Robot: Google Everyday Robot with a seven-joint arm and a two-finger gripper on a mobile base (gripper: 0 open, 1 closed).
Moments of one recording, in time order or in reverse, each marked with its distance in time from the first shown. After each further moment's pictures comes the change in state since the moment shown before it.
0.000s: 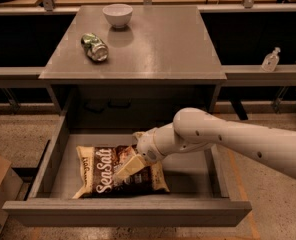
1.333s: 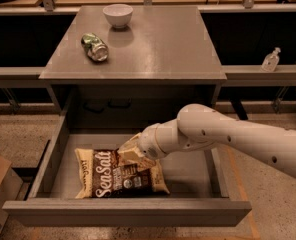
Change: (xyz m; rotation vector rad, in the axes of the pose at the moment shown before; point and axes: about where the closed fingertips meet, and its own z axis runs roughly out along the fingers) arm -0.024 0.013 -0.024 0.053 -0.023 -0.022
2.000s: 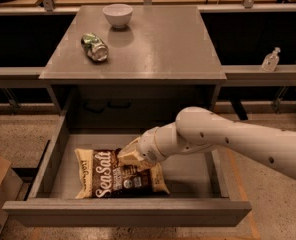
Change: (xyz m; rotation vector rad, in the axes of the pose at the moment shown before) arm 0.011 0.006 0.006 -0.024 0.017 0.031
